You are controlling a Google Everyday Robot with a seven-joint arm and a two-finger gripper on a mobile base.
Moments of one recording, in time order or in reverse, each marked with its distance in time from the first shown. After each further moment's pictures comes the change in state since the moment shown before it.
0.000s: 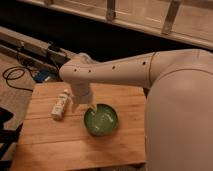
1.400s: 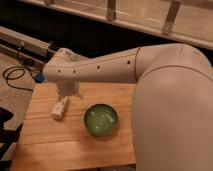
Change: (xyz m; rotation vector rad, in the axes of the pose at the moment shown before) arm -0.051 0.067 -0.031 -0.047 -0.249 -0.117
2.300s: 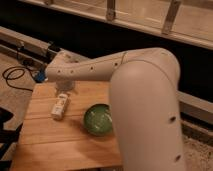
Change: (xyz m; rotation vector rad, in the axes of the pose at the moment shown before) arm -0.066 0.038 0.063 -0.086 -0.052 -0.032
